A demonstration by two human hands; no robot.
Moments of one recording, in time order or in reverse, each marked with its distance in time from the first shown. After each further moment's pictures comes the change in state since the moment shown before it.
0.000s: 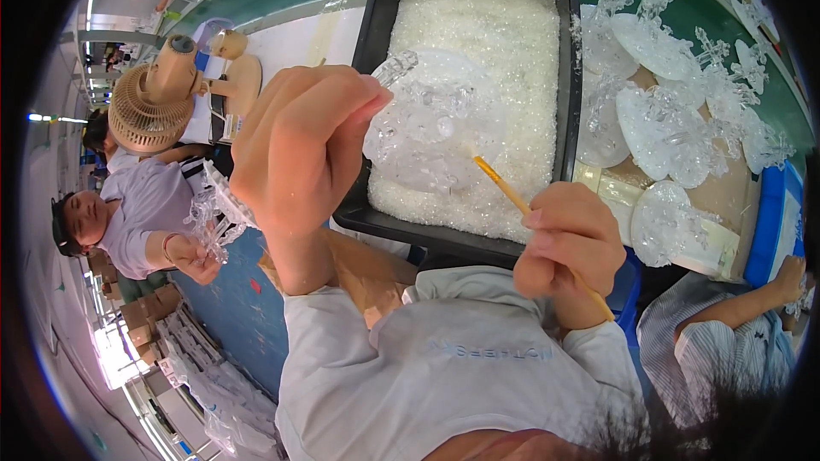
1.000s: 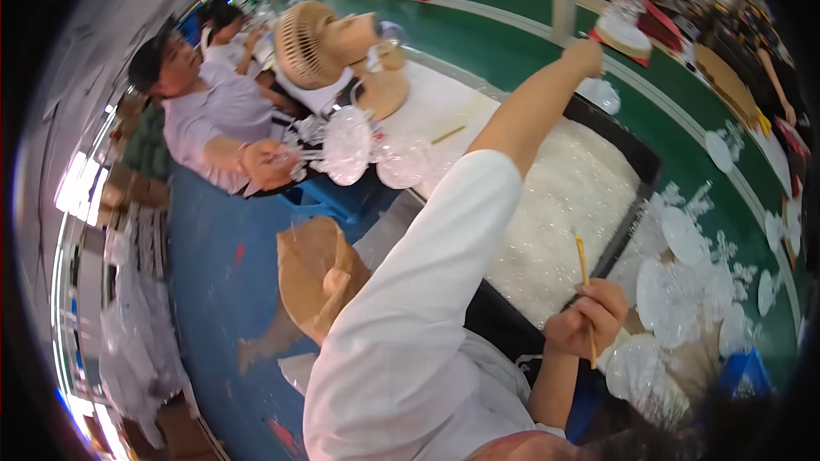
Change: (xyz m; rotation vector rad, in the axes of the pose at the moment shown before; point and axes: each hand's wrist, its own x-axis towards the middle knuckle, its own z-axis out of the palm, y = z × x) left_hand 0.074 -0.277 0.235 0.335 -0.544 -0.693; right_hand 0.003 -0.001 0.026 -0.096 0.161 -0.139
